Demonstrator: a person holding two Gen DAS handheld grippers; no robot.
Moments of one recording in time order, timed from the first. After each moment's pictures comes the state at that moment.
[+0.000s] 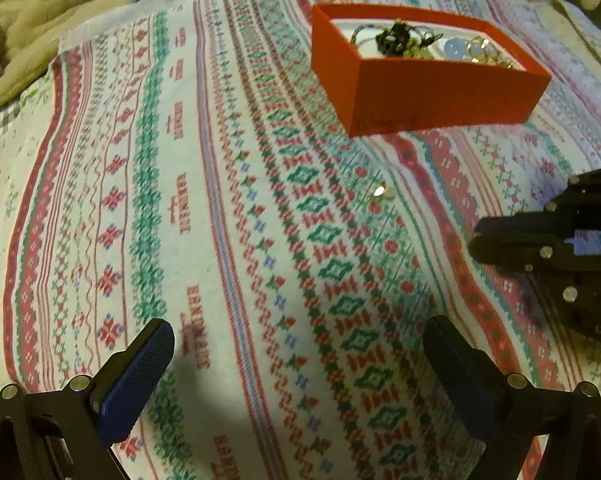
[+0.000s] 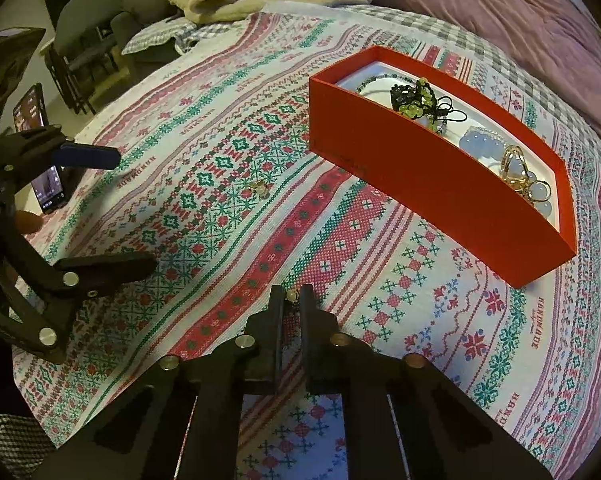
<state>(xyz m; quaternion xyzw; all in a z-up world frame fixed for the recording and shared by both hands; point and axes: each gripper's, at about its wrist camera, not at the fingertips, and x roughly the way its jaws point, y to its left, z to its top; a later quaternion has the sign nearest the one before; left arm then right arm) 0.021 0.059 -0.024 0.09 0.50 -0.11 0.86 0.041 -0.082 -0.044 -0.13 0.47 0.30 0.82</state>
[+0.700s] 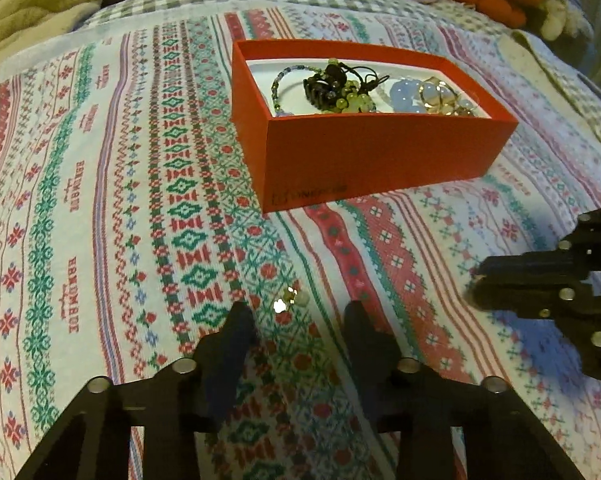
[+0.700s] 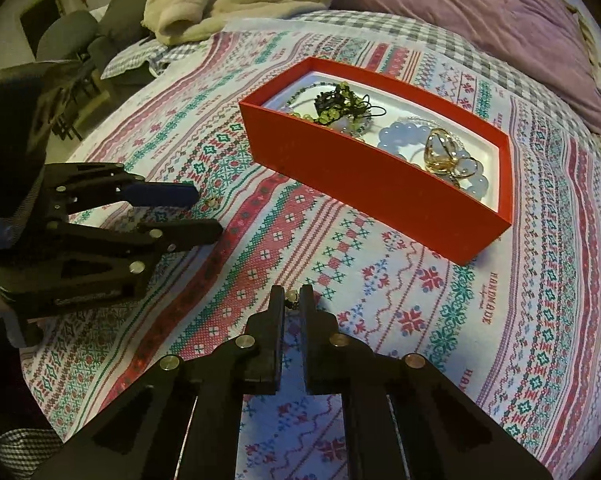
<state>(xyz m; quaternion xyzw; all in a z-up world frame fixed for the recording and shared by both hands) 0.057 0.024 -0.035 0.05 0.46 -0.18 0.87 0.043 -0.127 -0.026 -0.09 0.48 0.27 0.83</state>
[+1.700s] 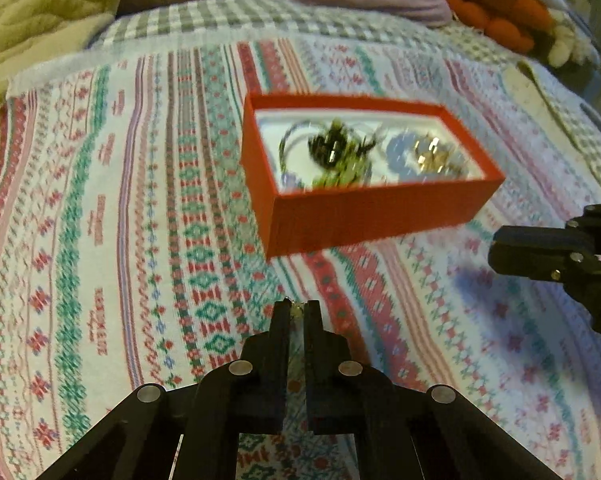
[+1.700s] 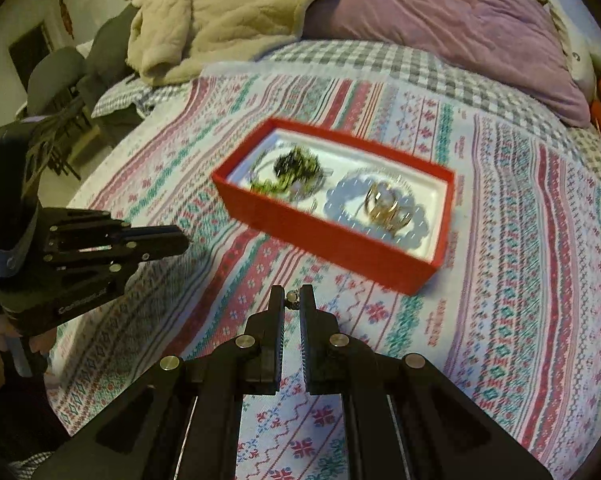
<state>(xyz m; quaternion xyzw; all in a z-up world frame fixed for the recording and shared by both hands) 0.061 0.028 0.008 0.02 0.45 -0.17 0.88 0.052 -0.156 0.020 -0.05 0.45 0.25 0.86</state>
